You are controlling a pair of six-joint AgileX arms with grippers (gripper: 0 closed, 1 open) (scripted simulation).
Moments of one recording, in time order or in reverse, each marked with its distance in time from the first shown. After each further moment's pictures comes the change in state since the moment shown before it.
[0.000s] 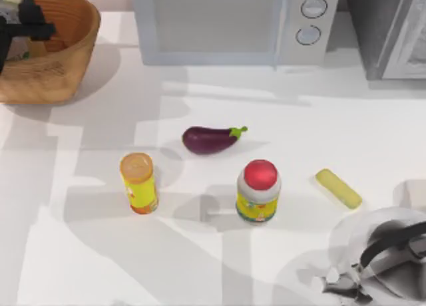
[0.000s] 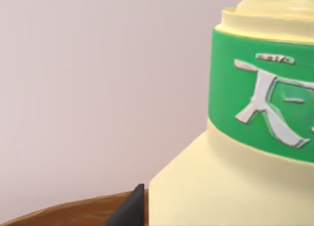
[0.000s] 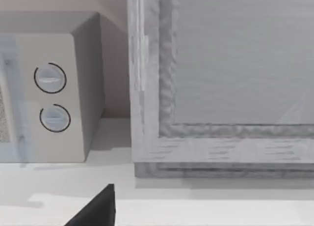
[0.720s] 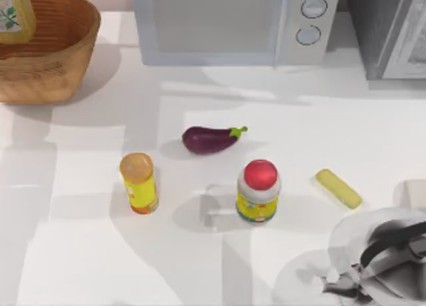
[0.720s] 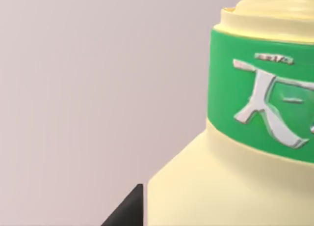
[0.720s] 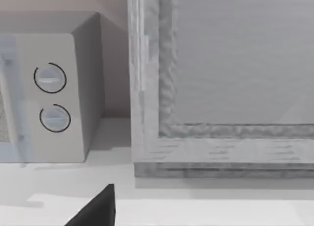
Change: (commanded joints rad) left arm 0.003 -0.189 0.135 -0.296 -0.002 0.006; right arm 0.000 0.000 0.000 0.000 0.000 0.000
